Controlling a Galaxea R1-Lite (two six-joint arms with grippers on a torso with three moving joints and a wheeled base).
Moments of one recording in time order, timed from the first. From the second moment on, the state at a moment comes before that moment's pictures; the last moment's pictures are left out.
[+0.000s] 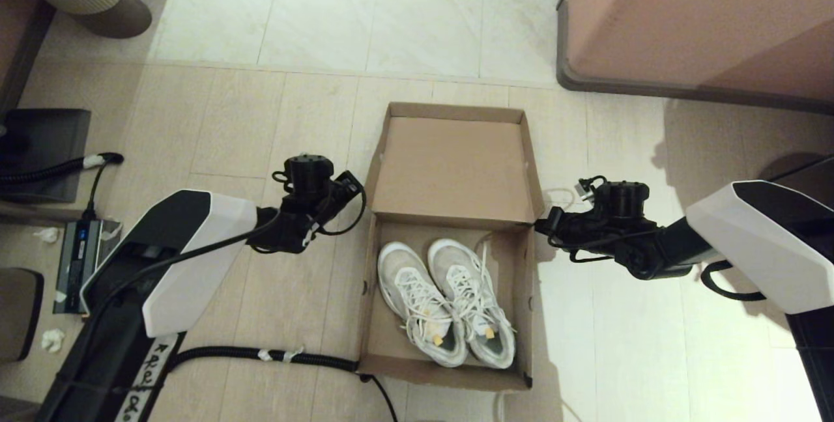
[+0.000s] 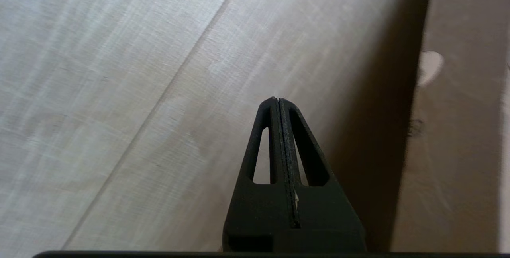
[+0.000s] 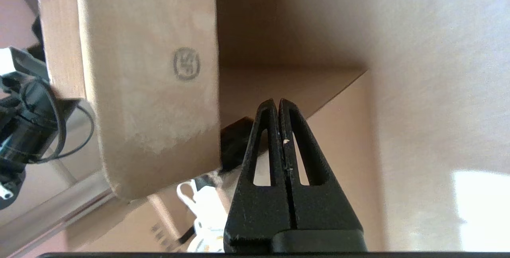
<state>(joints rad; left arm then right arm) -0.27 2.59 -1.91 -0.53 0.06 -0.71 0.07 2.44 -1.42 -0.72 0.61 0.67</state>
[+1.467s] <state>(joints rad) -0.31 2.59 -1.91 -0.54 0.06 -0.71 0.08 2.67 -1.96 -0.63 0.57 1.15</state>
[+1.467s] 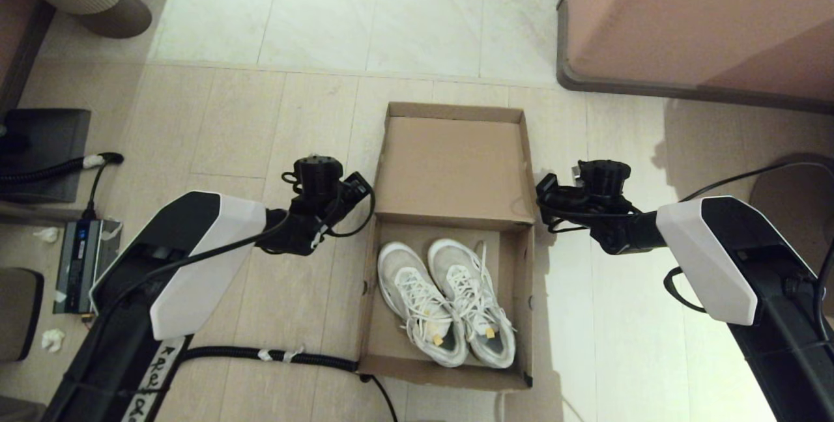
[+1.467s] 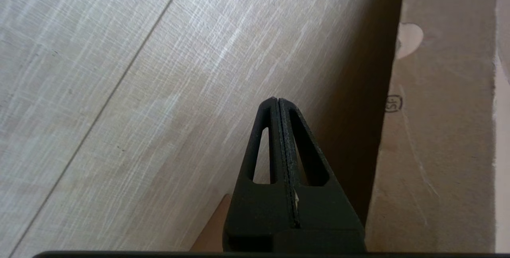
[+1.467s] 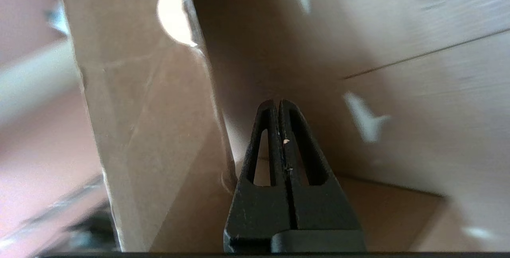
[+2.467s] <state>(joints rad) -0.31 2.60 -1.91 -0.54 0.05 -0.71 0.00 2.68 -1.96 -1.10 0.99 1.74</state>
